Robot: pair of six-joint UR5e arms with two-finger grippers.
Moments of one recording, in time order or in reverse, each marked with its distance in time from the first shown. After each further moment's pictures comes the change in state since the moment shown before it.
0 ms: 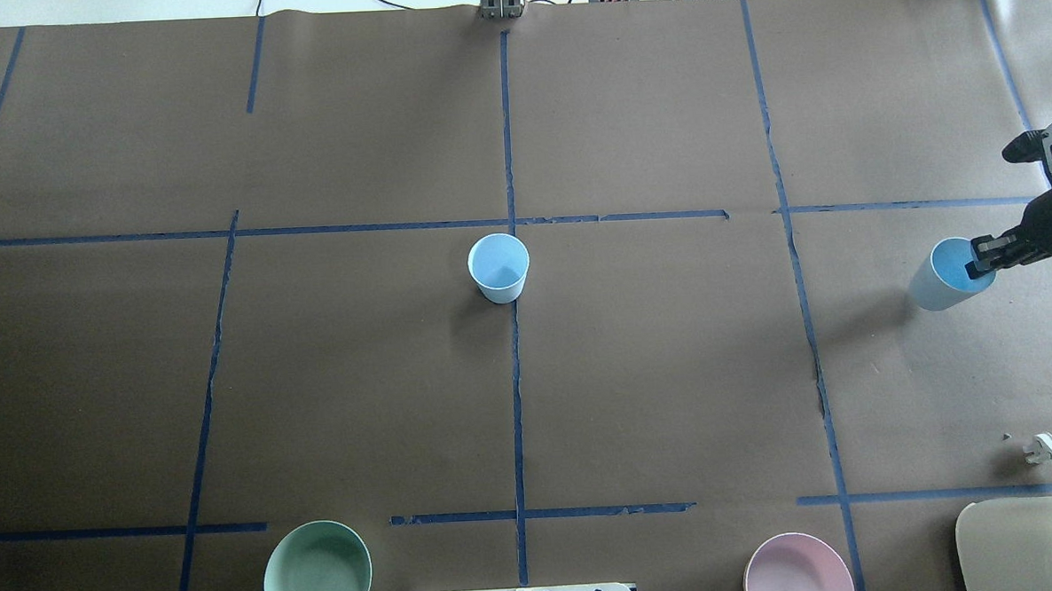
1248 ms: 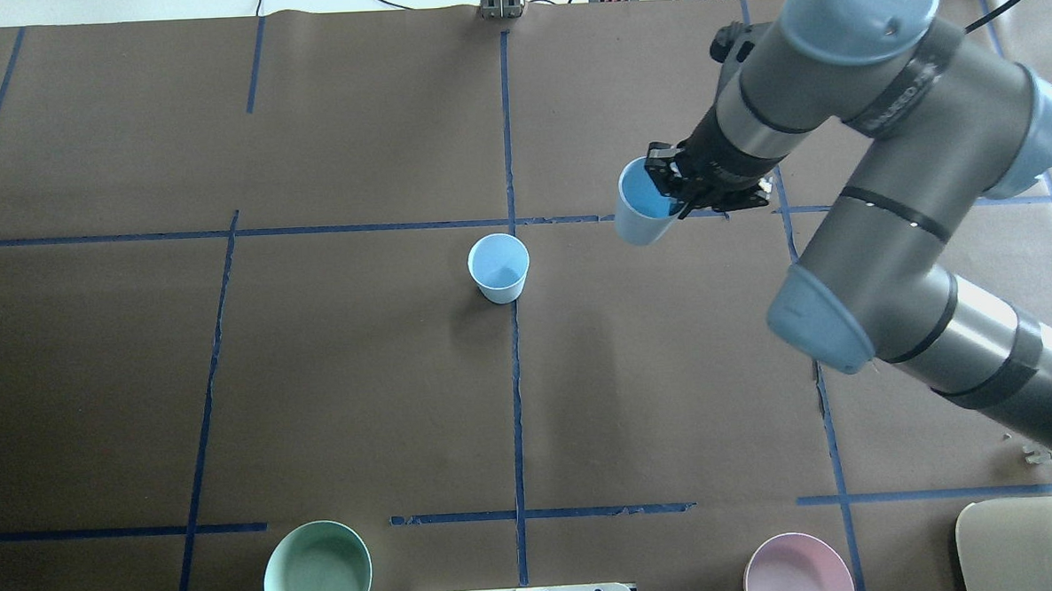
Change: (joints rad) left arm 0.000 0.008 -0.096 0.088 0.043 0.002; right arm -0.322 0.646 0.167 -0.513 -0.236 0.781
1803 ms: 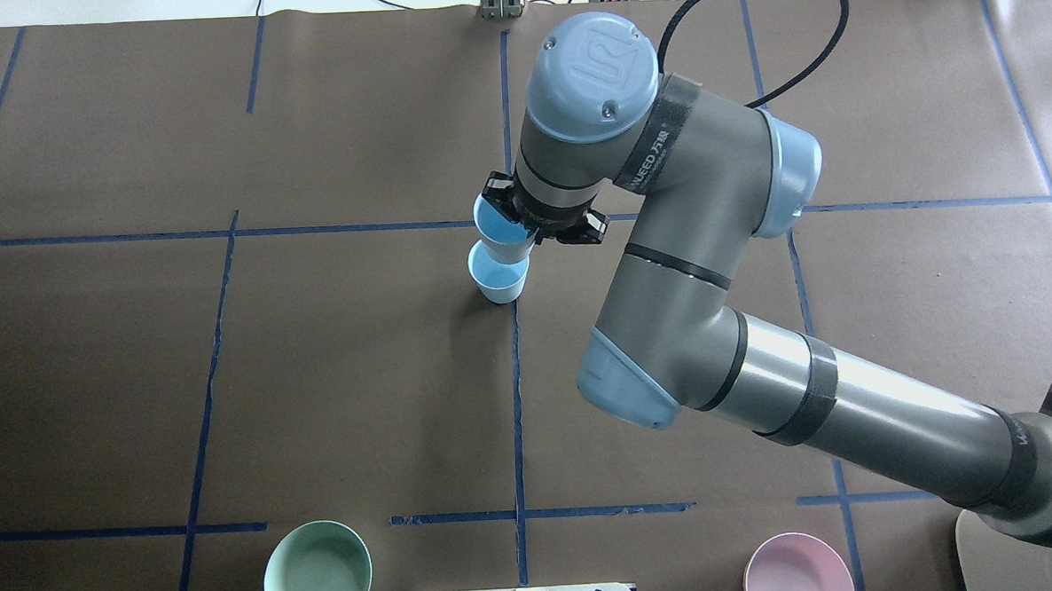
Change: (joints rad) left arm 0.000 0.002 -0.002 -0.002 -0.006 -0.001; right arm -0.143 0.226 -0.194 -0.016 -0.161 0.175
